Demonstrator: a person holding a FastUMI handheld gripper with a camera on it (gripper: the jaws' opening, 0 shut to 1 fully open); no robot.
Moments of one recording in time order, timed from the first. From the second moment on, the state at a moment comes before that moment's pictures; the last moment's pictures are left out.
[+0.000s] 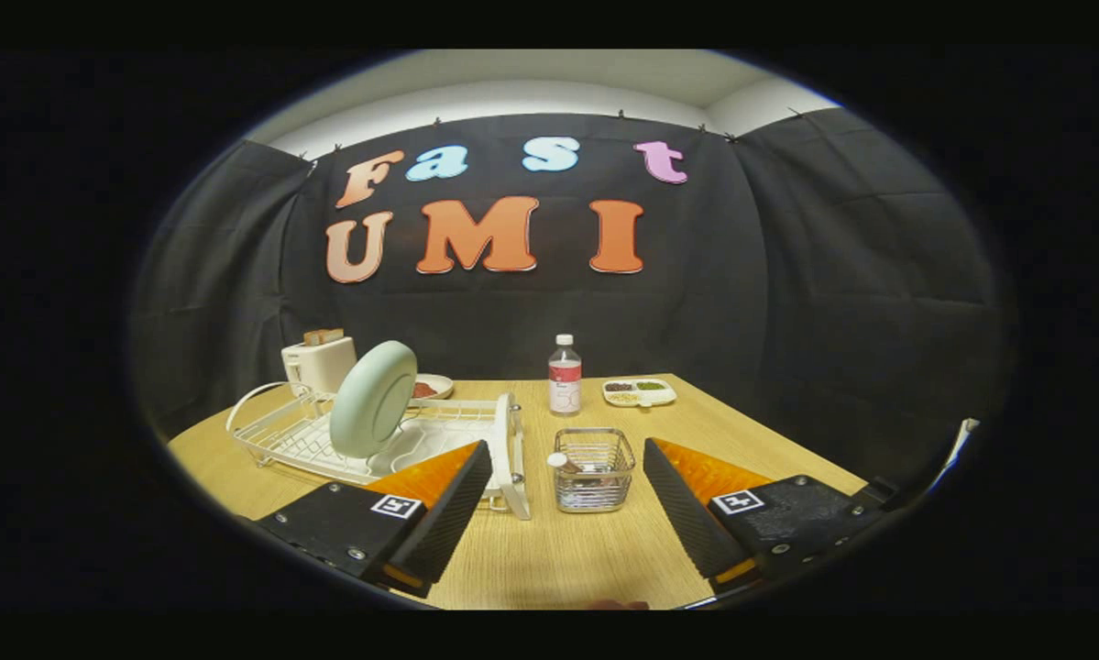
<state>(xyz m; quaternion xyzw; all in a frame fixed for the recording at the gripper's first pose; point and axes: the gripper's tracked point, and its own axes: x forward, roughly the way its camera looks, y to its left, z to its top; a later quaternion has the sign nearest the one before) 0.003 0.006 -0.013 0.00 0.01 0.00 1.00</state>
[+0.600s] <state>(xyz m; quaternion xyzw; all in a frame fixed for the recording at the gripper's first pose) 0.006 0.024 0.011 0.01 0.00 0.02 1.00</state>
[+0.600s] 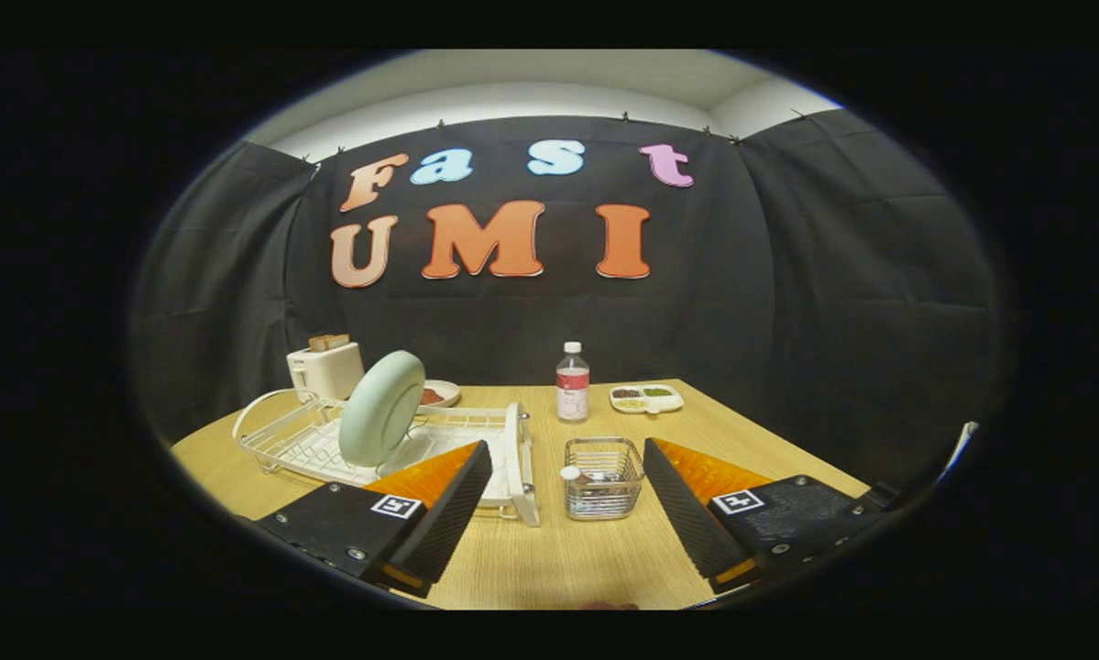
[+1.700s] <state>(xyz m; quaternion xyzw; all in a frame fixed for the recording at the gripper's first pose) 0.122 0.205 0.027 -0.05 0.11 0.10 0.99</state>
